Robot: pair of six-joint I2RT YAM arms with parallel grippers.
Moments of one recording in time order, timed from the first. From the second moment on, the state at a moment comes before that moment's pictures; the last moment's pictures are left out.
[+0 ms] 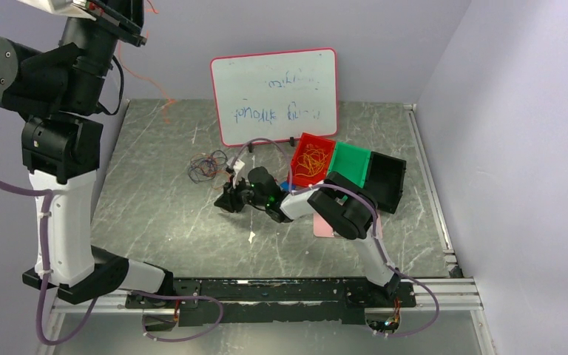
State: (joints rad) left arm -0.36 1.40 2.30 -0.28 0.09 -0.04; right arm 0.92 2.16 1.12 0.77 -0.38 0.27
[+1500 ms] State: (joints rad) left arm -0.36 1.41 1.85 -0.36 0.69 -0.16; right arm 0.73 1.09 0.96 0.38 -0.11 0.07
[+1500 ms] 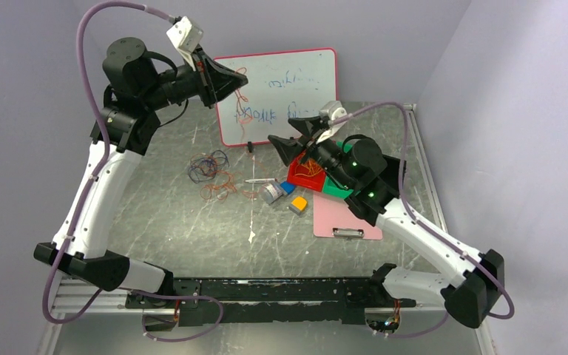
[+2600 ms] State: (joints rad) left arm -0.36 1.41 1.74 -0.21 0.95 -0.31; right arm 0.73 1.33 1.08 0.53 -0.21 0.08
